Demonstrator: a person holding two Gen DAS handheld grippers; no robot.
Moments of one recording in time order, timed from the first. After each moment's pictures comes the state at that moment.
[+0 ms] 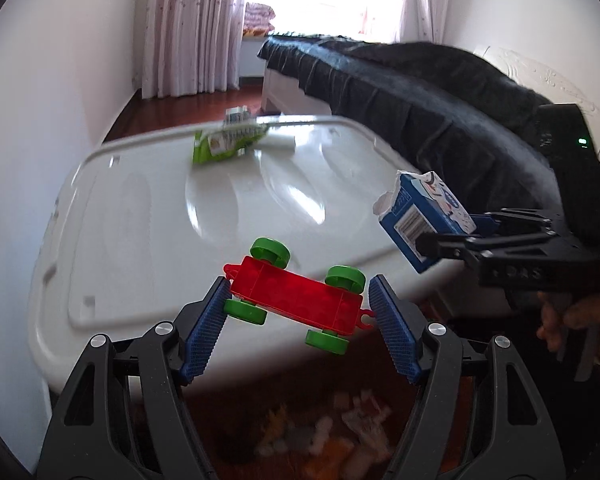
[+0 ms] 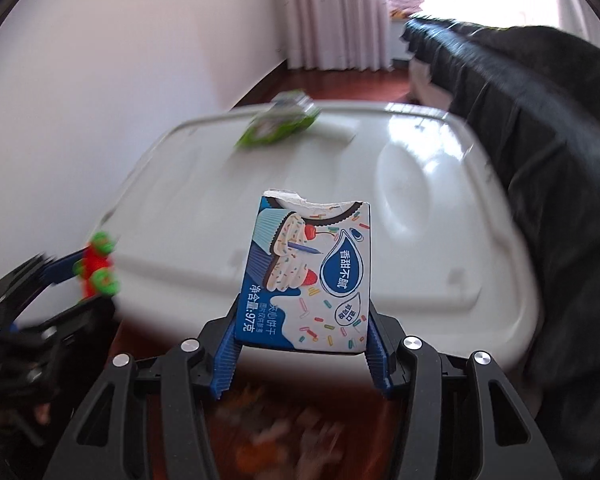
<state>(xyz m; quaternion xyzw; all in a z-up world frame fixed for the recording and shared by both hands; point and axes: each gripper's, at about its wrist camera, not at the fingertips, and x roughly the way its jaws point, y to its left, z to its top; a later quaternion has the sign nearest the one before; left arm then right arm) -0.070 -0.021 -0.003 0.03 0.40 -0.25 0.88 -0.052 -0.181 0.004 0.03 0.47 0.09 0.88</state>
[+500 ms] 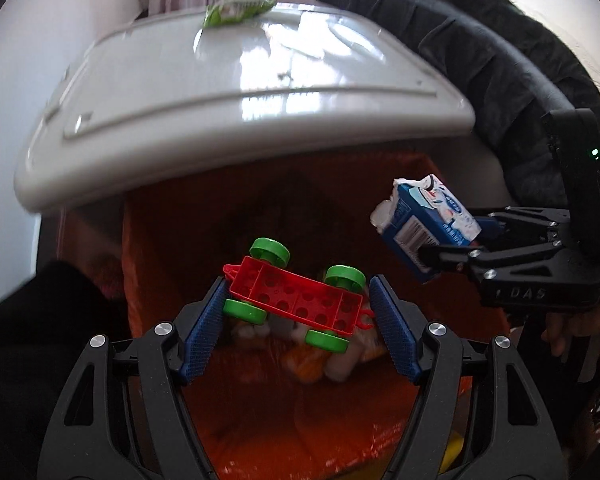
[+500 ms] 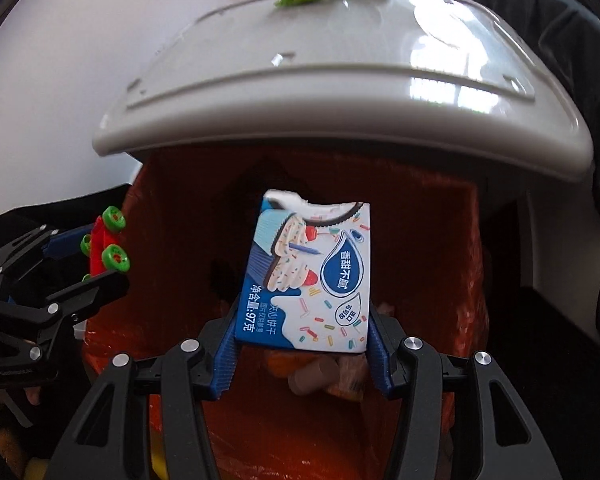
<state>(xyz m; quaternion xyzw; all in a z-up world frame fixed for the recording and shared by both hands) -0.148 0.001 -0.071 0.03 0.53 -0.23 0.82 -0.142 -0.148 -0.084 0.05 0.58 0.11 0.80</state>
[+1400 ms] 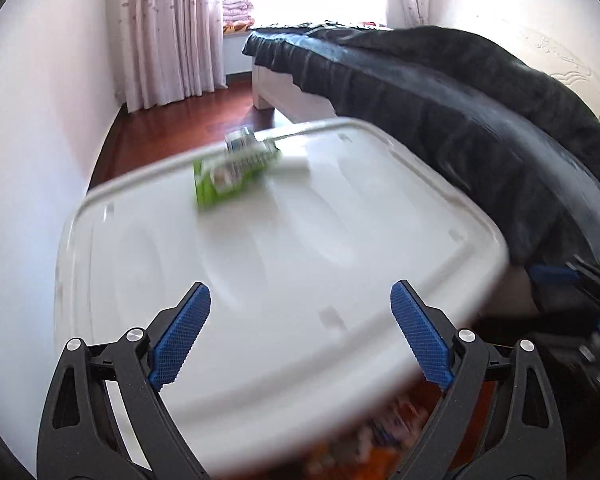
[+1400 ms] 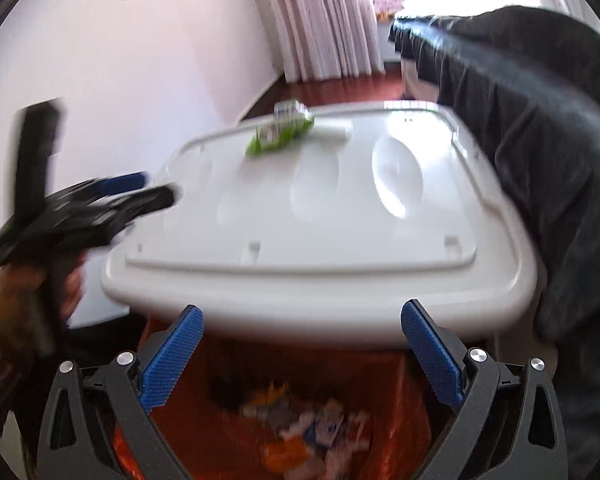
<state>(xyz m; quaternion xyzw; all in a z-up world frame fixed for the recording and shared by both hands) 0.046 -0.036 0.021 0.09 0.39 -0.27 0.87 -0.068 -0.196 0.021 0.09 0.43 0.08 0.89</state>
